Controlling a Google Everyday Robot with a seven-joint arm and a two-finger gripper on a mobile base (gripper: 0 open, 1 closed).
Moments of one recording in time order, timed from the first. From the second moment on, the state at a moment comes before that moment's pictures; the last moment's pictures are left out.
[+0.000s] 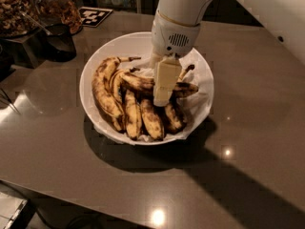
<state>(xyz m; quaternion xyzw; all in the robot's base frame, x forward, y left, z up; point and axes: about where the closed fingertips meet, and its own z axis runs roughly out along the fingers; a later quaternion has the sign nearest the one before) 0.508 -0.022 0.926 -0.72 0.68 0.08 0.09</state>
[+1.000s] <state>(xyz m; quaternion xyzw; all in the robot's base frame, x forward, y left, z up) 0.511 -0.020 0.918 -0.73 0.67 0.08 0.08</state>
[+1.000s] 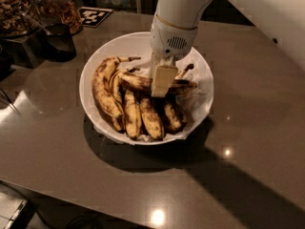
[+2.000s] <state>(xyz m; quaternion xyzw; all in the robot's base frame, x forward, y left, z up) 0.482 -0.020 0.976 -0.74 0.65 0.08 0.17</state>
